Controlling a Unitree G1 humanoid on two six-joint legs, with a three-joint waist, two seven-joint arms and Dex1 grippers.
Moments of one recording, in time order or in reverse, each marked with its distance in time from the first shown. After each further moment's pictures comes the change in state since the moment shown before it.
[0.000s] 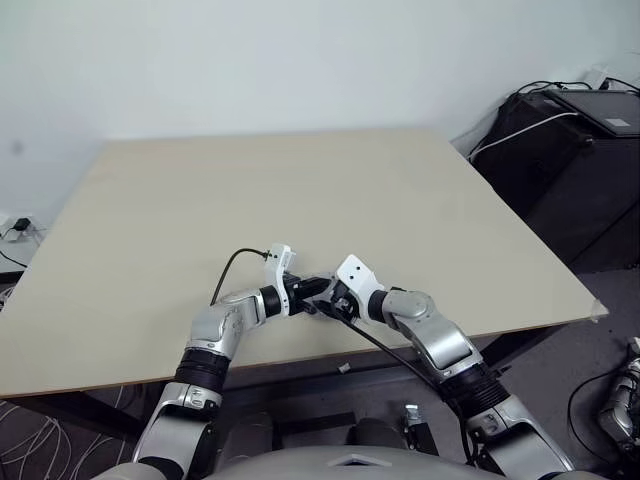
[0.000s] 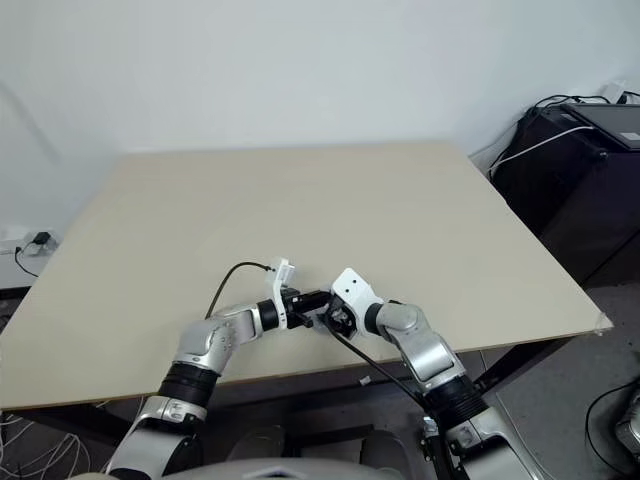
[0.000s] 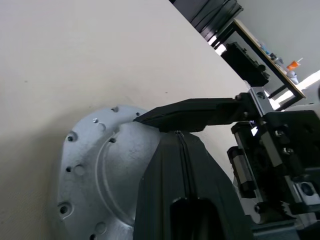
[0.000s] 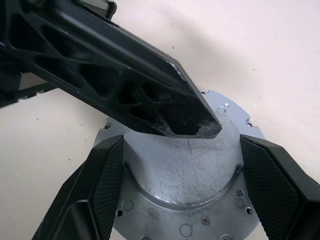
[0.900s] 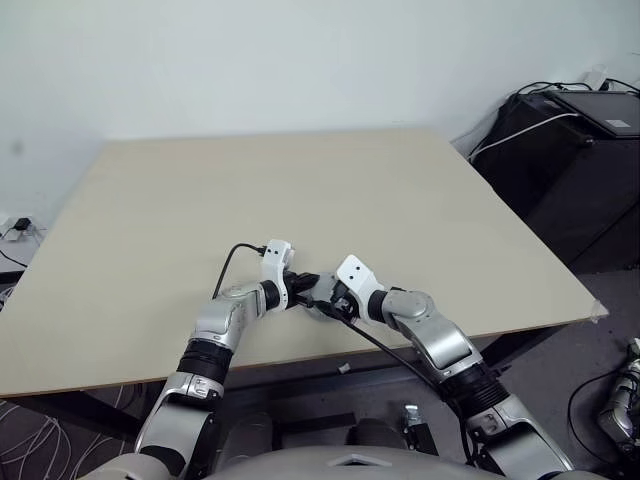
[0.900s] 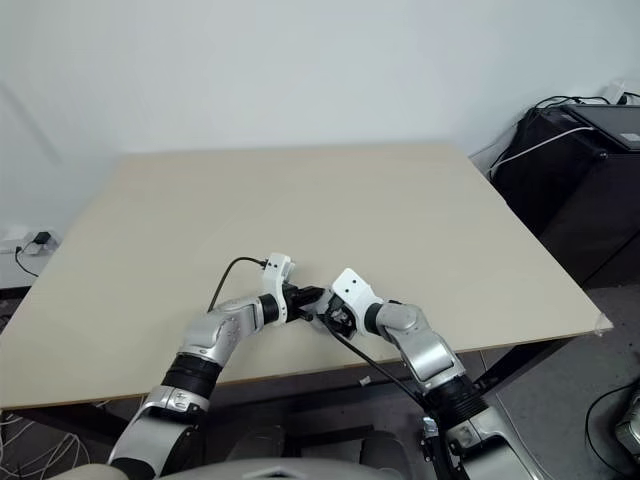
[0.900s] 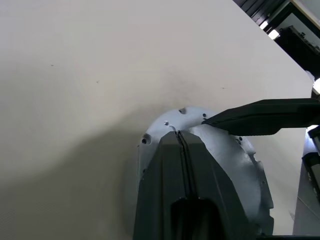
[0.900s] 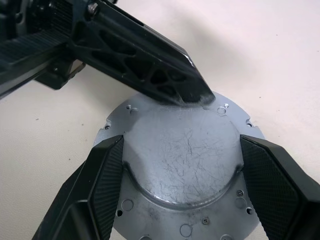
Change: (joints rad) left arm -0.040 0.016 -0.009 0.063 0.096 -0.034 0.132; right arm 0.000 0.000 0.001 0.000 0.000 0.002 0.000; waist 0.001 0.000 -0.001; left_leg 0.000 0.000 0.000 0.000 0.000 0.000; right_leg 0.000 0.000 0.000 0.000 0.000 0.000
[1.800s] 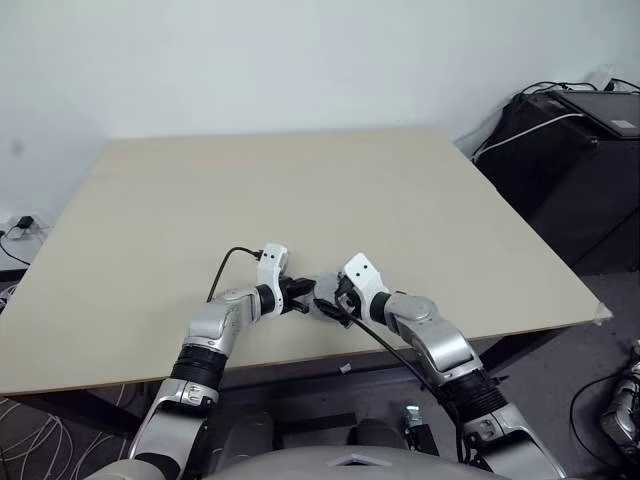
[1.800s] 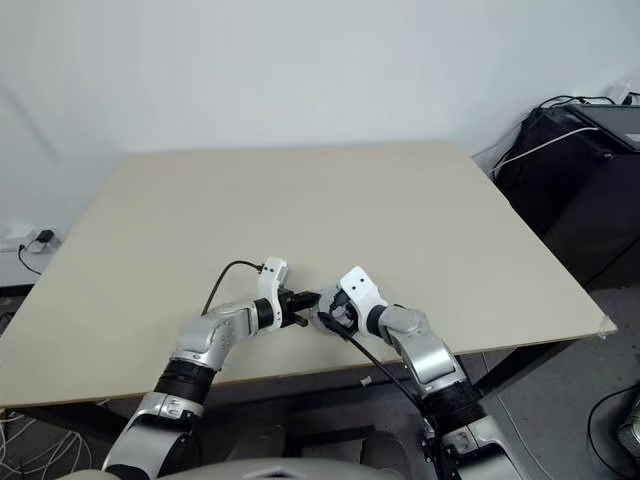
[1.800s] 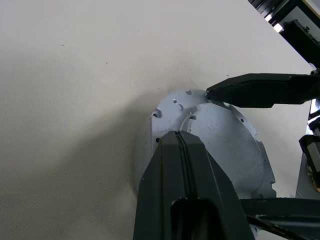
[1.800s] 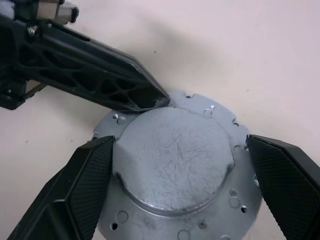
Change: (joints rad) left arm 0.031 0.002 -0.009 -0.065 -0.003 0.058 -0.046; right arm 0.074 0.050 -0.102 -0.067 0.055 0.041 -0.075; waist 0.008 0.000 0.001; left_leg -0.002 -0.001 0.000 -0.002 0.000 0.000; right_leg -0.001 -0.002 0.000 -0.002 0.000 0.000
